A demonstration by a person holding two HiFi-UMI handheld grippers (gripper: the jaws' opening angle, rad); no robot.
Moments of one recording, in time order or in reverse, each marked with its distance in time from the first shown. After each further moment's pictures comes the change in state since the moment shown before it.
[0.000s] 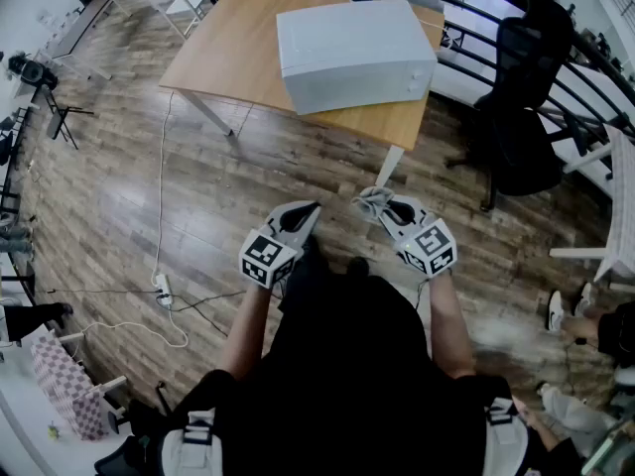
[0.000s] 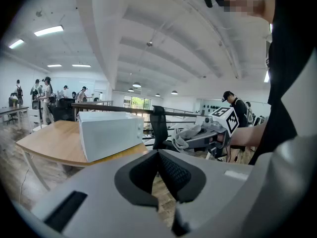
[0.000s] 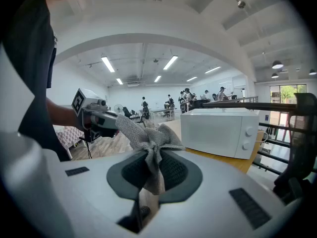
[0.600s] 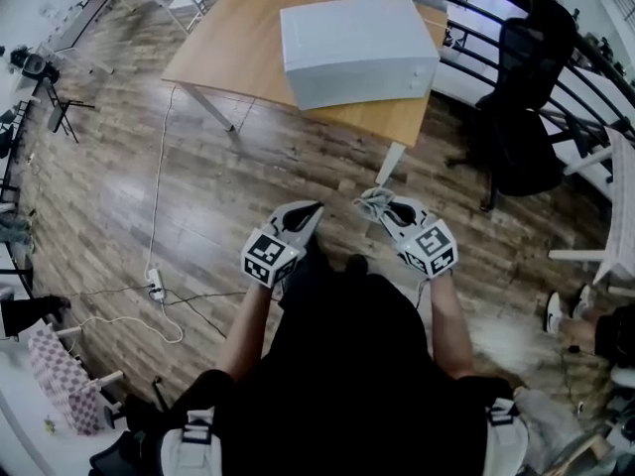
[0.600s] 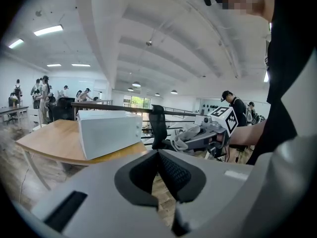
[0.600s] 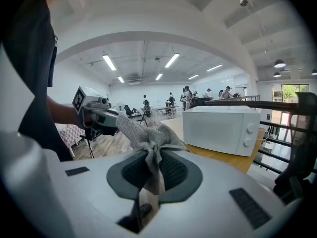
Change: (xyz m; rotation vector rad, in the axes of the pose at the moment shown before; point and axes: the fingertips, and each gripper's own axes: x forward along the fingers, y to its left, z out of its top) left arm -0.003 -0.011 -0.009 0.005 0.007 -0.005; right arm 0.000 0.008 -0.015 -0.038 -0.021 0.033
